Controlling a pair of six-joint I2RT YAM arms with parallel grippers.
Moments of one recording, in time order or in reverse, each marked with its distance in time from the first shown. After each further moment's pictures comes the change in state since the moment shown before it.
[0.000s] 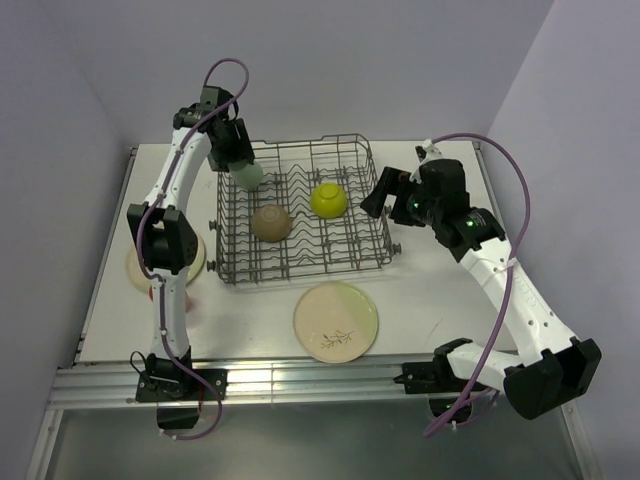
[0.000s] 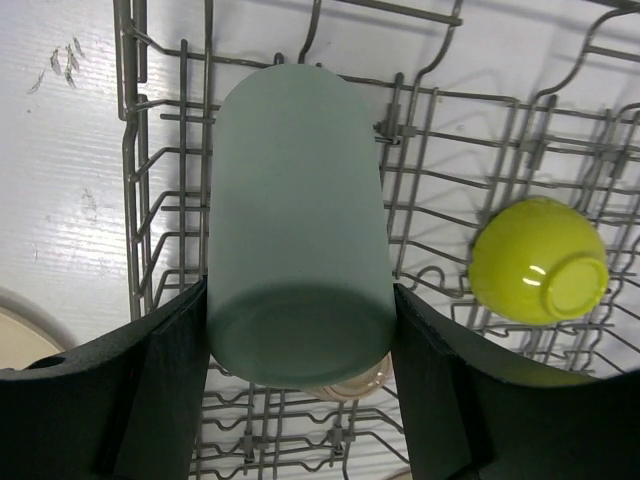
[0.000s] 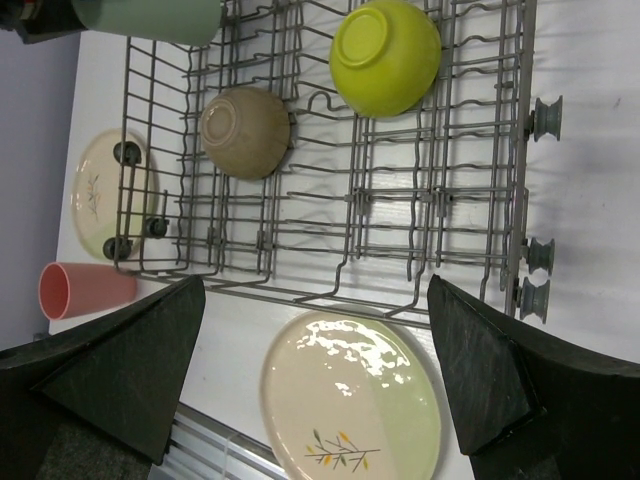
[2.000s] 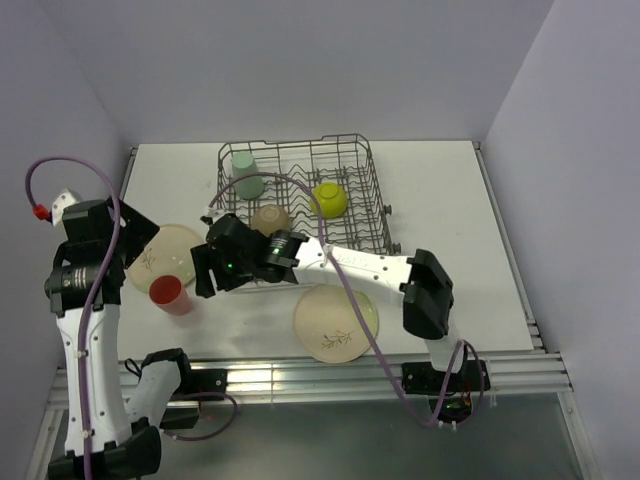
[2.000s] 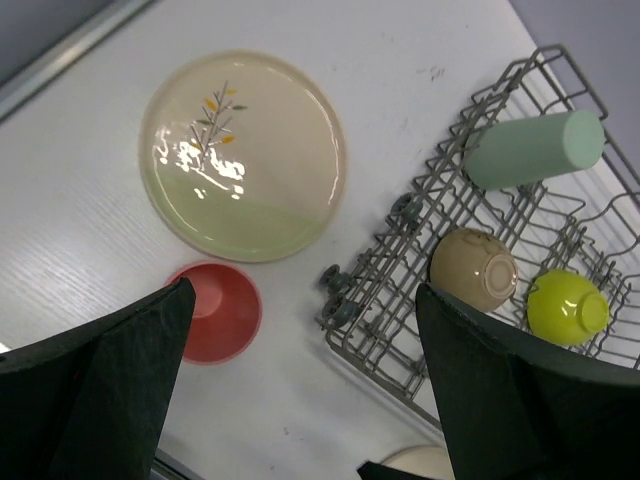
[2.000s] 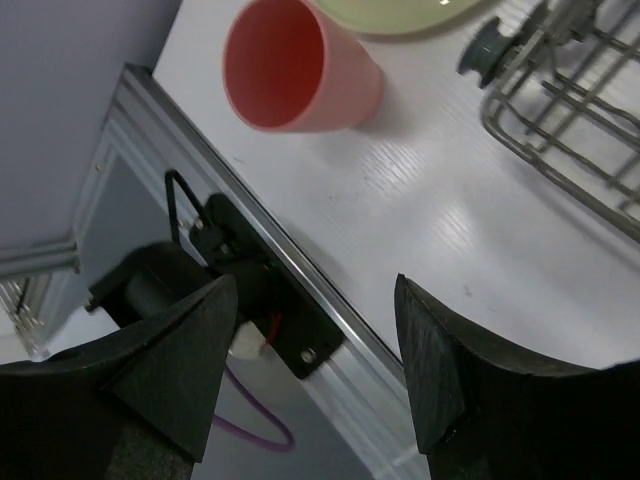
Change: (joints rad) left arm 0.370 -1.395 -1.192 0.097 -0.194 -0.204; right arm 0.850 0.804 0.607 0.053 0.106 0.154
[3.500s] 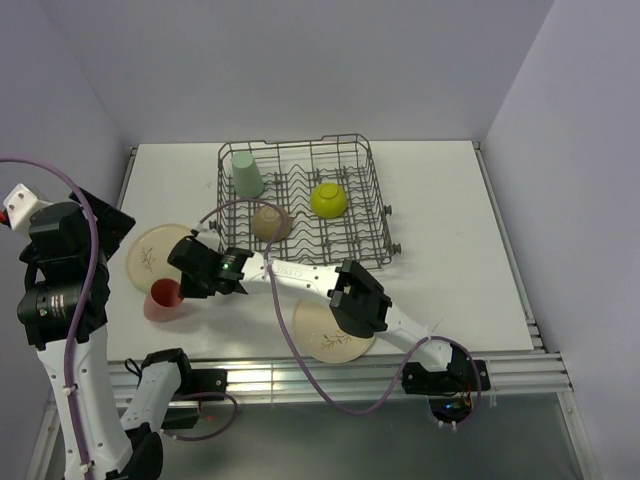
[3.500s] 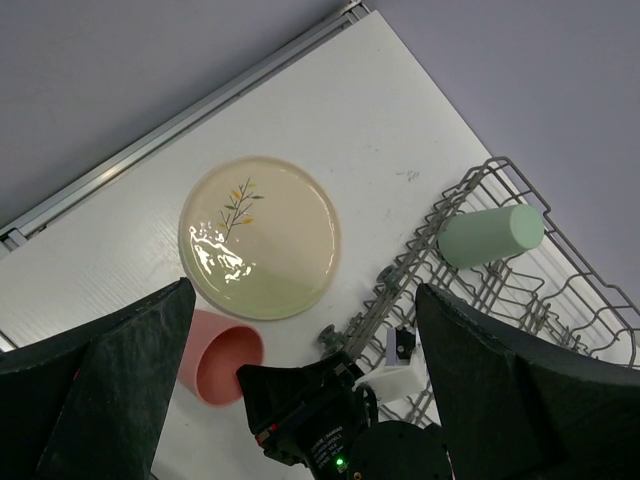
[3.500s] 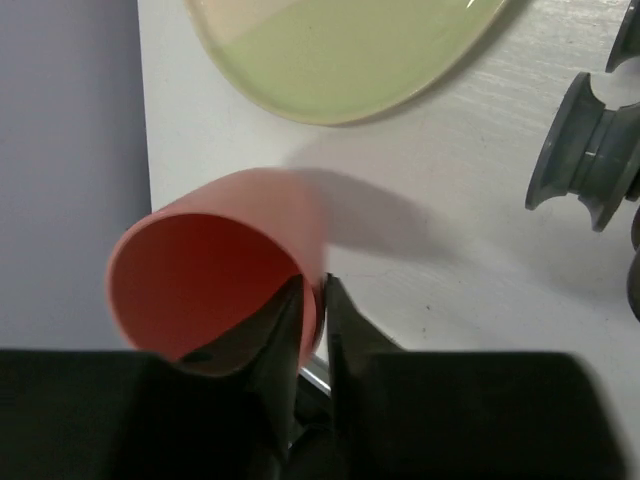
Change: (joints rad) left arm 0.001 -0.062 0.220 -0.074 -0.170 0.036; right arm 0.056 0.523 0.485 -0.047 0.152 0.459
